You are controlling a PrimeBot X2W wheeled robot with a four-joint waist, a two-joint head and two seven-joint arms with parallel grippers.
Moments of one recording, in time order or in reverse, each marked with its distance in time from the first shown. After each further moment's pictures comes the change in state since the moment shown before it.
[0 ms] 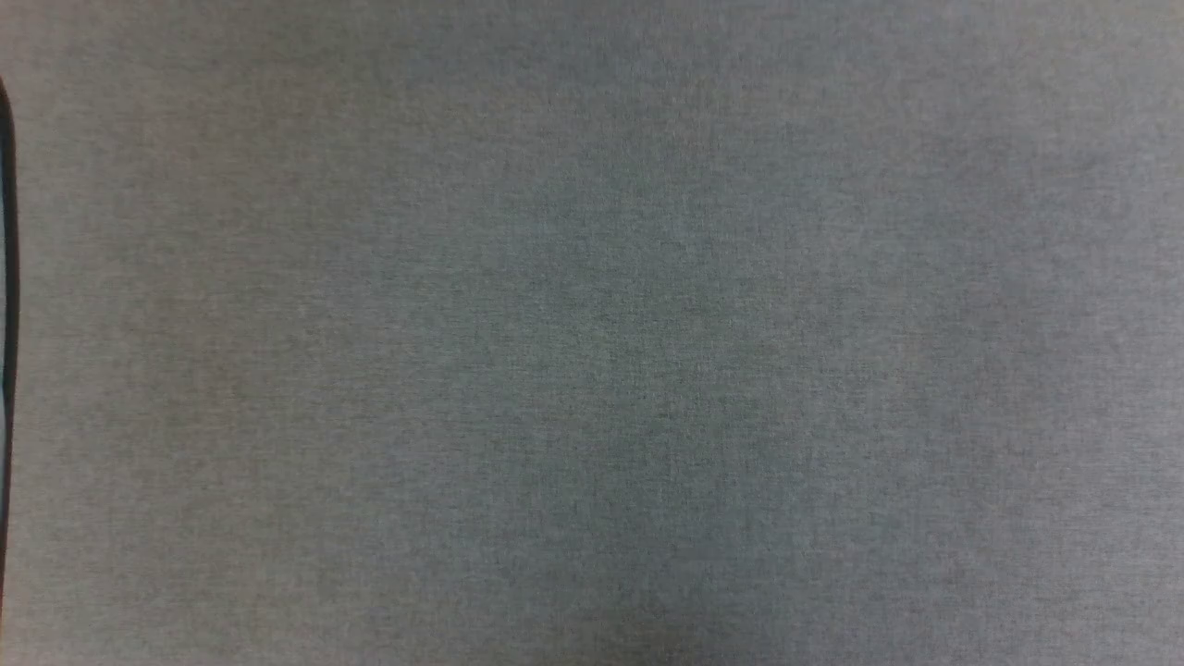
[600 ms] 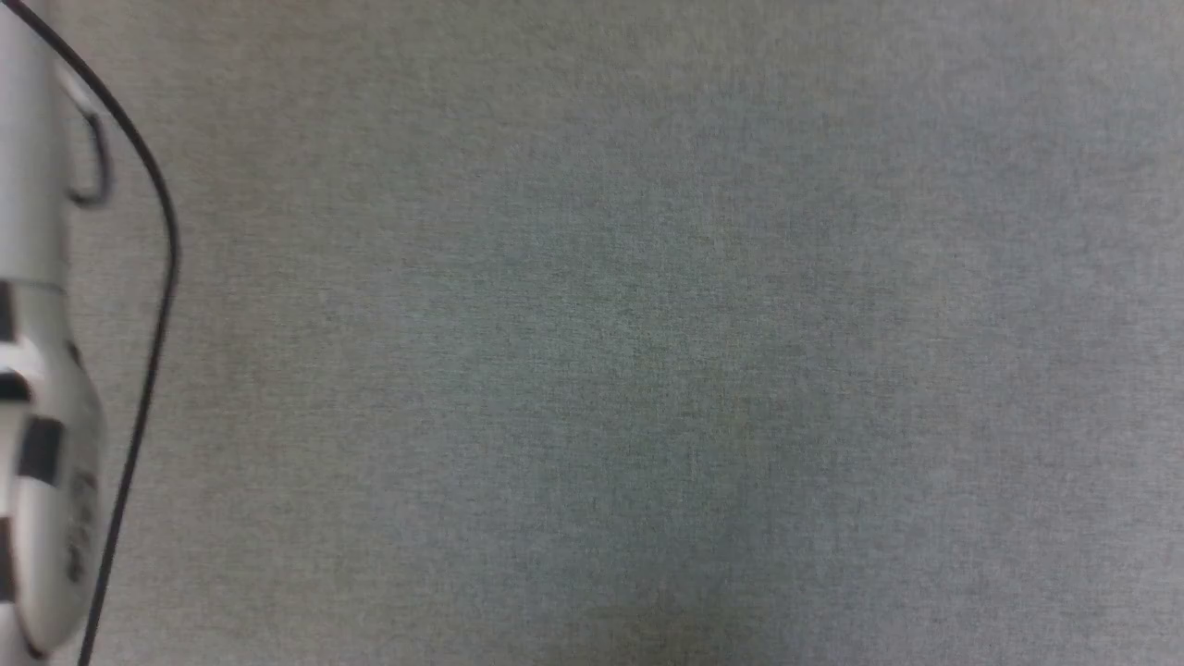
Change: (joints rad) left arm 0.151 -0.049 -0.055 0.251 -0.028 -0.112 -0.129; right arm 0.244 -0.102 0.113 0.044 0.139 0.000 -0.022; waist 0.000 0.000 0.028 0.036
